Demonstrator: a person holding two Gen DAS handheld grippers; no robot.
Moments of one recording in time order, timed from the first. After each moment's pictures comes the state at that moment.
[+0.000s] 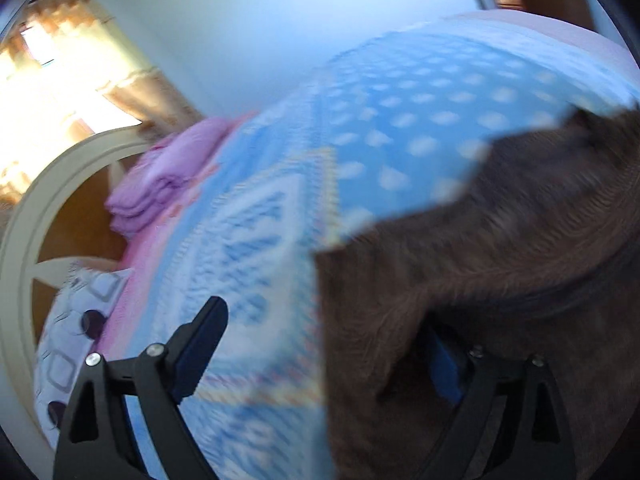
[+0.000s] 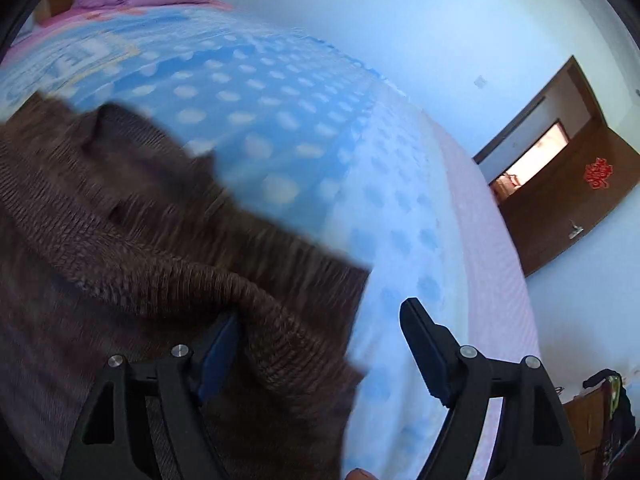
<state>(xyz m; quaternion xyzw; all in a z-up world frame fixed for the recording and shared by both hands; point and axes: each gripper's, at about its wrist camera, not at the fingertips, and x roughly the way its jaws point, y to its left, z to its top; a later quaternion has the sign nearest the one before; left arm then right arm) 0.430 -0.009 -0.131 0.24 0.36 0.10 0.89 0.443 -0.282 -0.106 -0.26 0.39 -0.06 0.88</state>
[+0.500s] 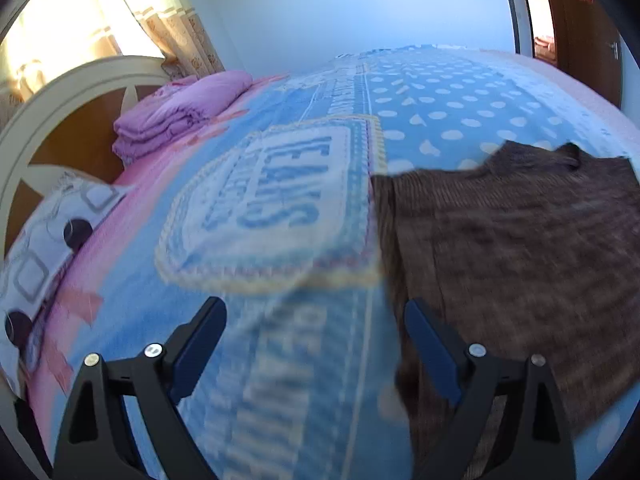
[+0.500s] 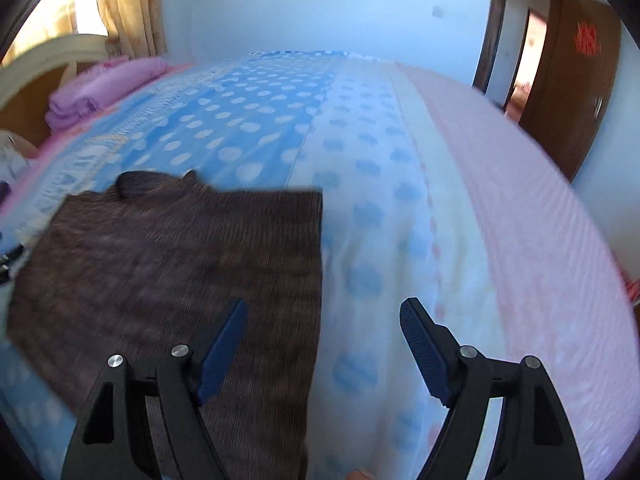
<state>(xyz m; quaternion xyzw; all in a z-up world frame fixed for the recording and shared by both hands) 0.349 0.066 -0.129 0.11 0.39 0.07 0.91 0.328 -0.365 -0.102 0.01 0.43 0.01 0.90</state>
